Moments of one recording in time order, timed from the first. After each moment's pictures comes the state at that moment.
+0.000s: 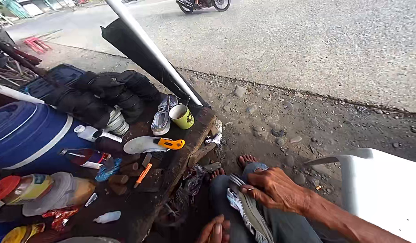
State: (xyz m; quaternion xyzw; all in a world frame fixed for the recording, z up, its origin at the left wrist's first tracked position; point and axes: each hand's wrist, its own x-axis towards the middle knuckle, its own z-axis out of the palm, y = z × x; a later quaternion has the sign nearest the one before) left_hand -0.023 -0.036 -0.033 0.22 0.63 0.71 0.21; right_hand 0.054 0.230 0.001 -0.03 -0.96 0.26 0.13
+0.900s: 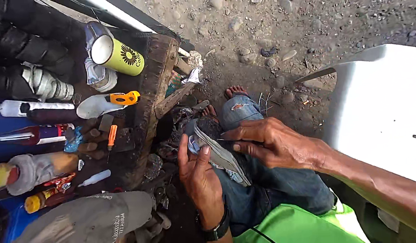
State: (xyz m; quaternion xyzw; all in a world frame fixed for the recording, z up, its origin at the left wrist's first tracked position) left_hand -0.011 0.044 0.011 0.05 0.59 0.78 0.20; right_hand 0.105 0.218 0.009 -0.04 -0.84 0.53 0.12
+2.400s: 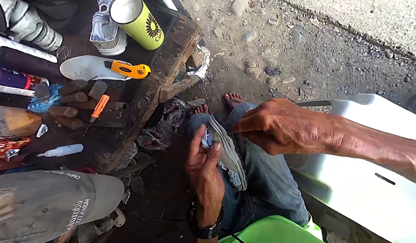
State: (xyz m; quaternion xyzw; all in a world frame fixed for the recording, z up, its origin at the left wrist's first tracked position) left_hand 0.001 0.050 -0.001 0.05 0.52 0.82 0.21; right_hand 0.051 0.268 0.067 0.10 -0.95 0.30 -0.06
